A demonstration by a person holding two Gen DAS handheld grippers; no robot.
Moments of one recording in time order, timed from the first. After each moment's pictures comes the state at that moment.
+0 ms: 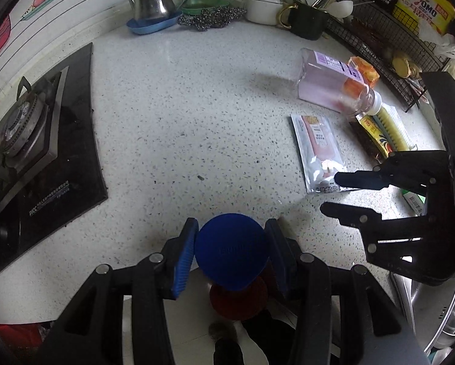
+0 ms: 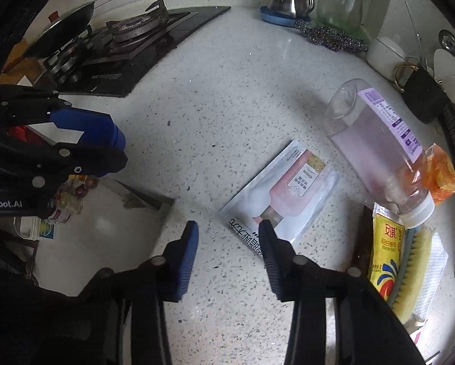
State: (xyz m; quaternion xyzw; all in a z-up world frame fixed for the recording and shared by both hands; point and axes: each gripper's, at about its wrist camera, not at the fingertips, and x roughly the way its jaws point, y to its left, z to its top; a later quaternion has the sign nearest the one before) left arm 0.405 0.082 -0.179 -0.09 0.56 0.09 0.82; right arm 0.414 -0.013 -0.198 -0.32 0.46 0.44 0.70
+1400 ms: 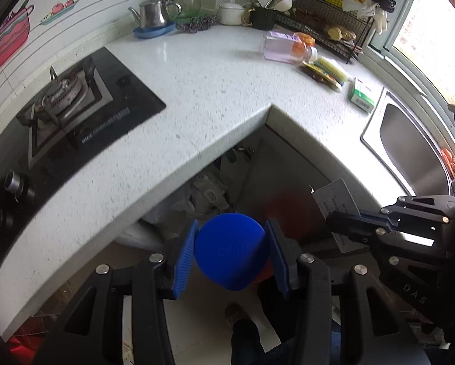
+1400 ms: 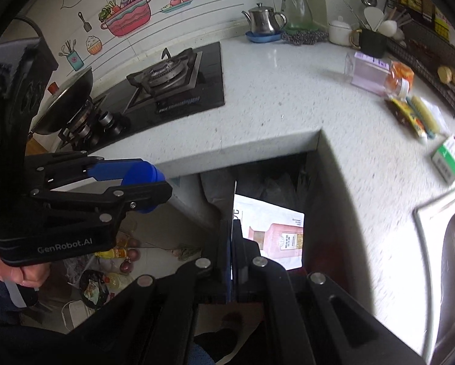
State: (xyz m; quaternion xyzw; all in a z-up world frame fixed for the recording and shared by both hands) left arm 0.202 0.114 -0.144 -0.03 0.54 0.00 0.84; right arm 0.177 0.004 -0.162 -0.10 0.48 0.33 0.81
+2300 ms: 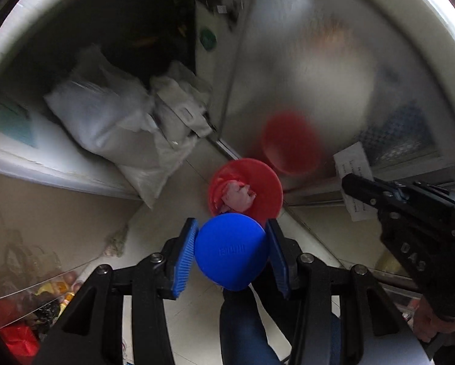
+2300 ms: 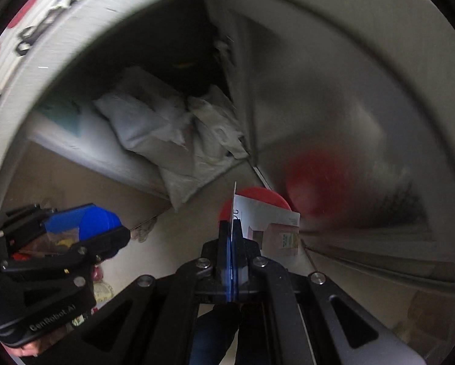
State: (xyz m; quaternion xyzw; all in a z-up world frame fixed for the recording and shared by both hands) left arm 0.203 0.074 -0.388 -0.04 0.66 -0.04 0.75; right arm 0.206 -0.036 -0.364 -0.04 0.60 0.13 0.79
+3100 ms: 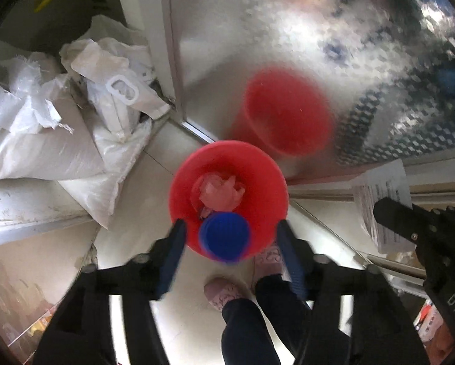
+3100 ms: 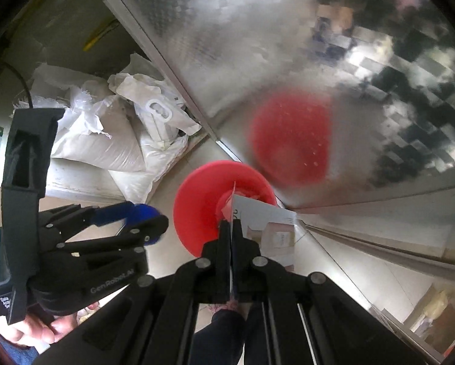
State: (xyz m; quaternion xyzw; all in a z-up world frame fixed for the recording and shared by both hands) left arm 0.256 0.024 -0.566 -0.01 0.68 -0.10 0.72; right arm 0.228 -0.093 -0.504 0.03 0.62 0.07 0.78
